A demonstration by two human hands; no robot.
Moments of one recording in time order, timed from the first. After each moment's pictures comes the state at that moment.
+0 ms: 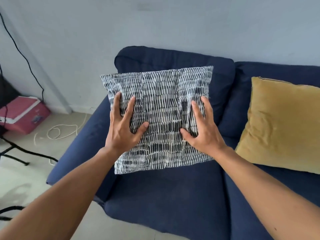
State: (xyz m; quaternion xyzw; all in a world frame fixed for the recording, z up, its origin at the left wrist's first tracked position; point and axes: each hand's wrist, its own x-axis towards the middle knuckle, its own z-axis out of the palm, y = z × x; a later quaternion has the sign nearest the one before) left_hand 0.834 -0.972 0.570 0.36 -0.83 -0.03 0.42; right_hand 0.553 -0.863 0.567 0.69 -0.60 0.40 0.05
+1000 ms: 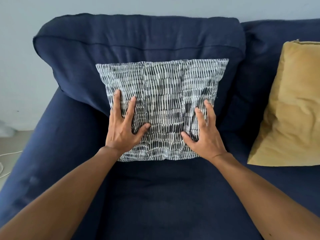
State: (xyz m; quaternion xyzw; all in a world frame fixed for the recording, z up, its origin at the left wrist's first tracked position) left_hand 0.701 -1.201 0.401 0.25 -0.89 -0.03 0.38; right_hand 0.469 -1.010 0.383 0.59 -0.71 0.37 0.08
